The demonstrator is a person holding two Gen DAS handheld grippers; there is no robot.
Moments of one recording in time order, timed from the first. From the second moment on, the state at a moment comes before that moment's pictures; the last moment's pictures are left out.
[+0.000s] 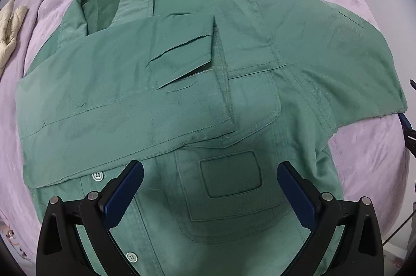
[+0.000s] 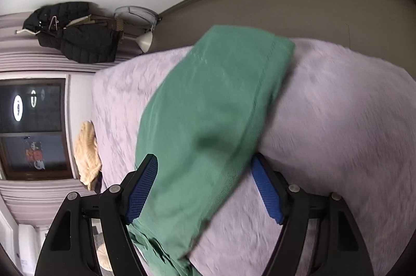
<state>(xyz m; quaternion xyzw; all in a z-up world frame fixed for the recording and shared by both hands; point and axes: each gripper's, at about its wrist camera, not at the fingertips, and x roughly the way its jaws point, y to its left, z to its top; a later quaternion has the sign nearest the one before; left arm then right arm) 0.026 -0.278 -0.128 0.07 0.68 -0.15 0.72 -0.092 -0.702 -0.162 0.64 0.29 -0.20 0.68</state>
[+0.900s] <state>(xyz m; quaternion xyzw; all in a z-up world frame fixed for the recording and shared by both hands) 0.005 -0.253 -0.259 0.07 0.65 -0.11 0.75 -0.010 -0.681 -0.112 0.66 0.18 0.03 0.72</state>
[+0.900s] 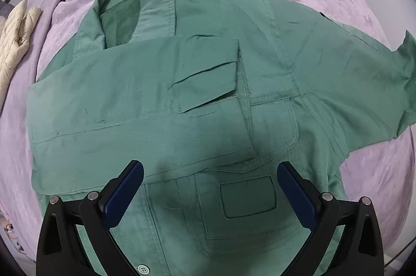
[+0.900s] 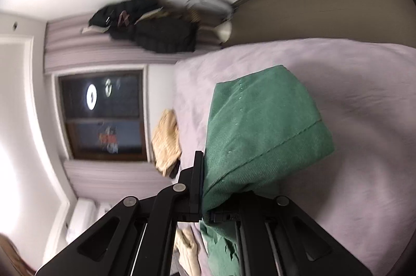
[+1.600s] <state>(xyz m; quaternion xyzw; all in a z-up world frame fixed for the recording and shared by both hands) 0.032 -0.026 -0.340 0.04 0.64 -0.01 0.77 0.150 -0.266 -0.132 0.32 0.49 0.20 0.78</state>
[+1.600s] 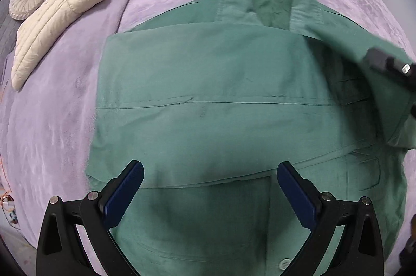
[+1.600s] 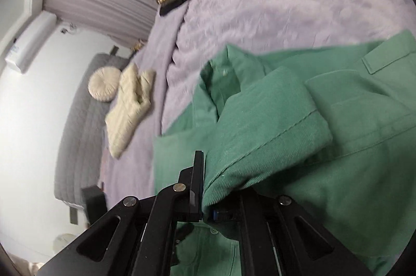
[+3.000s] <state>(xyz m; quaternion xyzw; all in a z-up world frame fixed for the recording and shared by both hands) 0.168 -0.033 -0.294 -0.08 0.65 -0.14 0.74 0.026 -0.374 -0.167 0.47 0.48 -0.01 0.74</state>
